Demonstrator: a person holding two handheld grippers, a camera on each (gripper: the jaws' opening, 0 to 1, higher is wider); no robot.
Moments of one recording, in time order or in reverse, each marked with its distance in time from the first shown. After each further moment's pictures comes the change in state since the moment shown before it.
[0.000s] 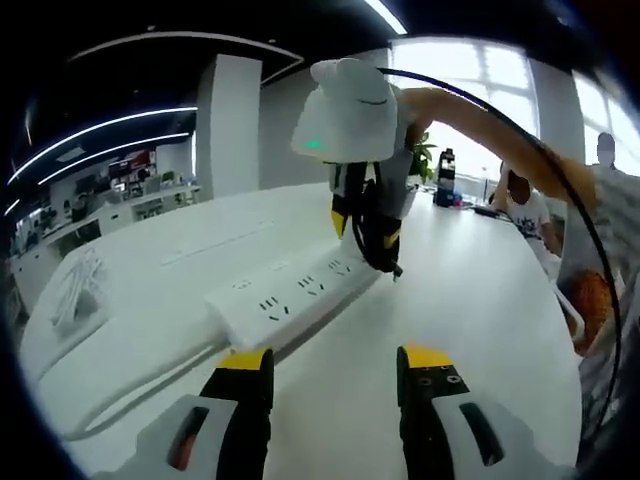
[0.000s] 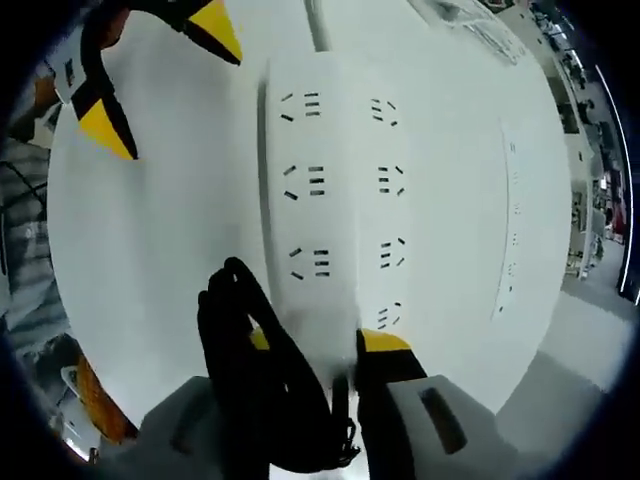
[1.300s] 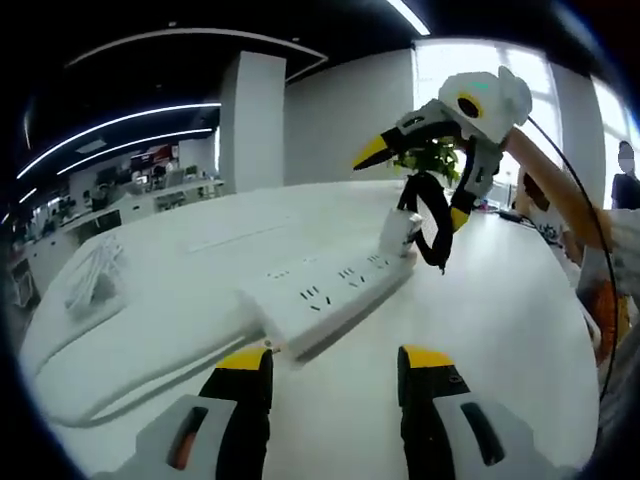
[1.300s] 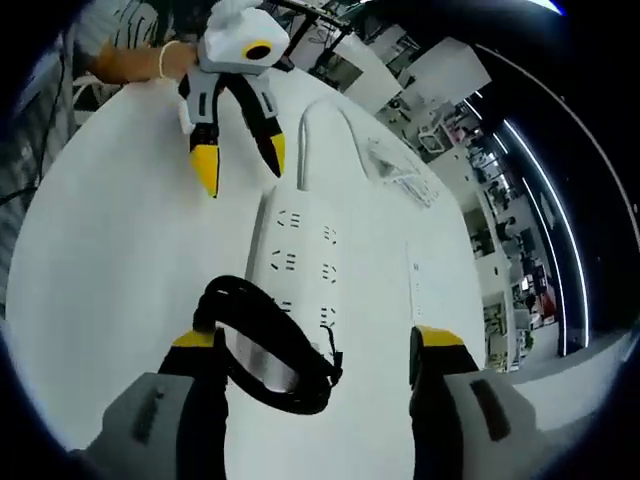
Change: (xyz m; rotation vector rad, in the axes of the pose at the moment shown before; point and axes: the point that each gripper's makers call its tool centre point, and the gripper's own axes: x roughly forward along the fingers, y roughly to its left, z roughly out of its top) left arm 0.002 0.030 -0.006 -0.045 -0.014 0.101; right arm -0.064 -0.018 0.021 -0.191 -0.598 -0.420
